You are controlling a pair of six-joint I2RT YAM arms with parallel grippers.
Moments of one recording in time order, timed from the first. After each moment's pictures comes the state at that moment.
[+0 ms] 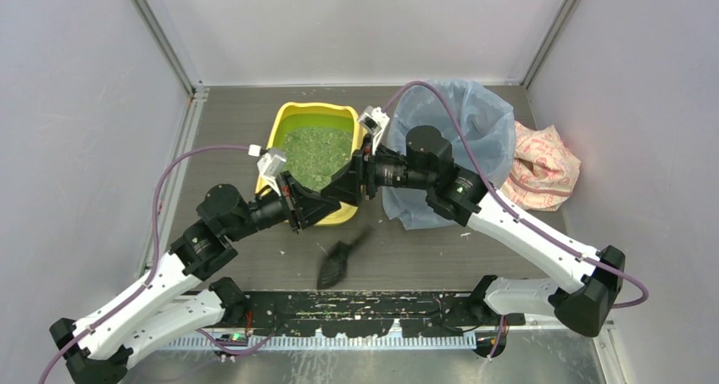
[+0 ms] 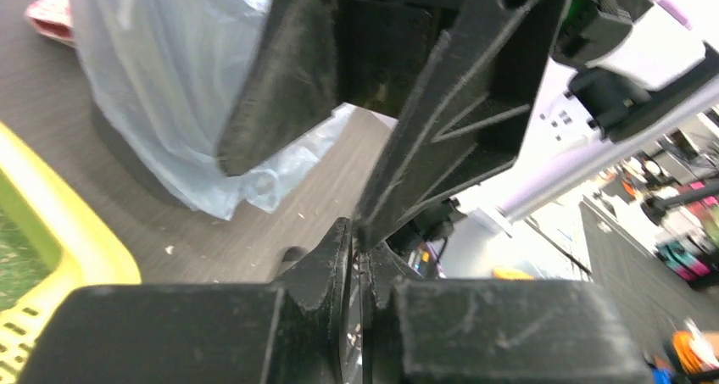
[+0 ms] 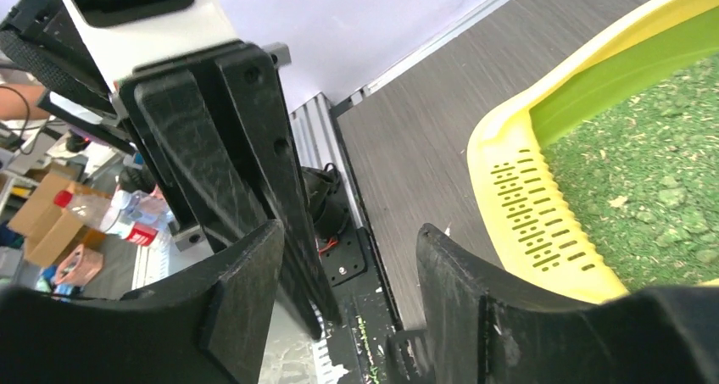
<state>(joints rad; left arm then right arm) -0.80 0.70 0.73 0.02 0.36 -0.57 0.84 1.21 1.18 -0.10 -0.54 0.47</state>
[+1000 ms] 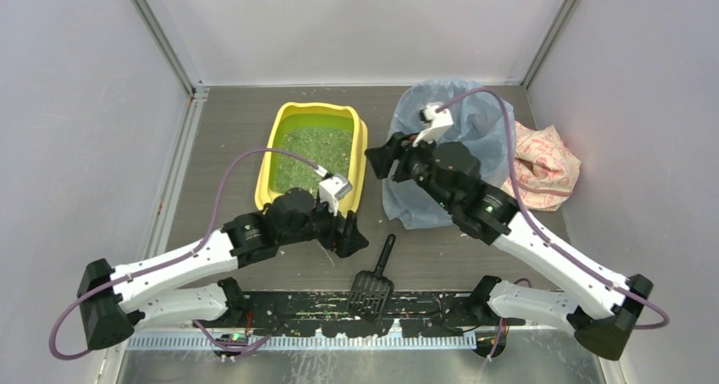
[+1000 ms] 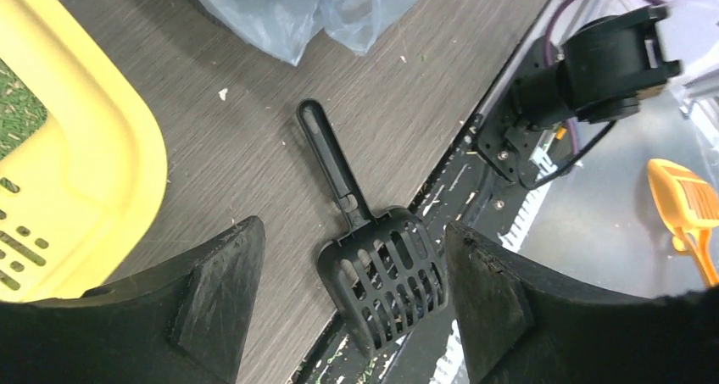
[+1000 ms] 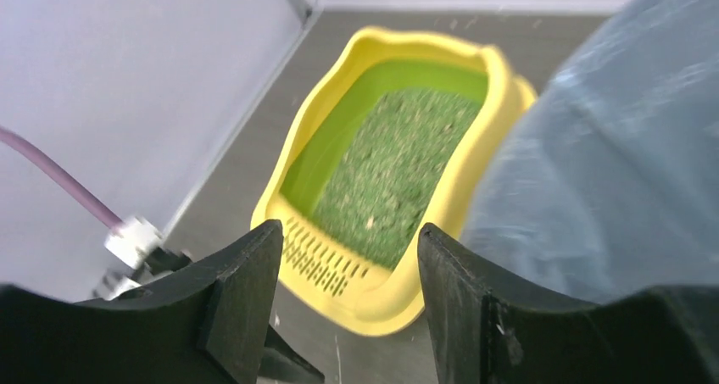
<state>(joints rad) -1.00 0.98 0.76 -0.21 0.12 -0.41 0.85 1.04 1.06 -0.18 0.21 0.45</state>
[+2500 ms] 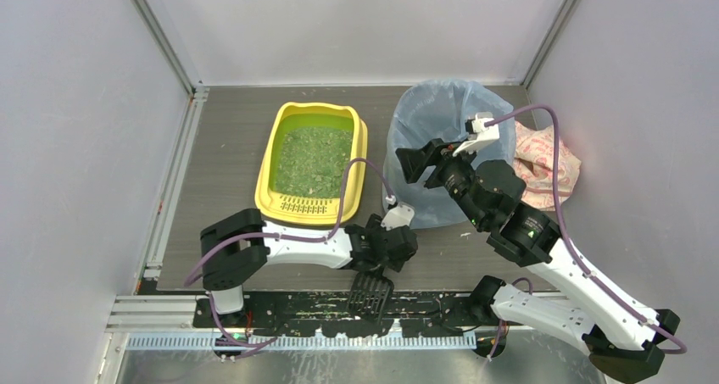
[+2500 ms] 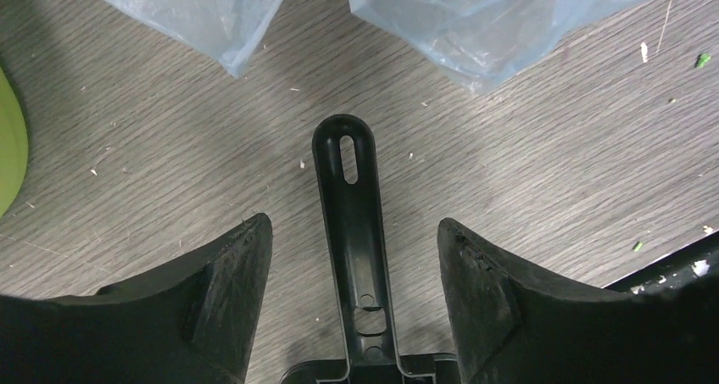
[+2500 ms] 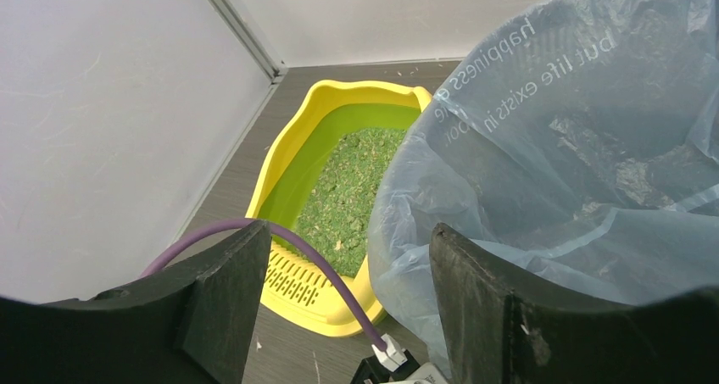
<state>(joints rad) -1.33 1.80 1.14 -0.33 -0.47 -0.68 0.84 0.79 1.04 -0.29 0.39 0.44</state>
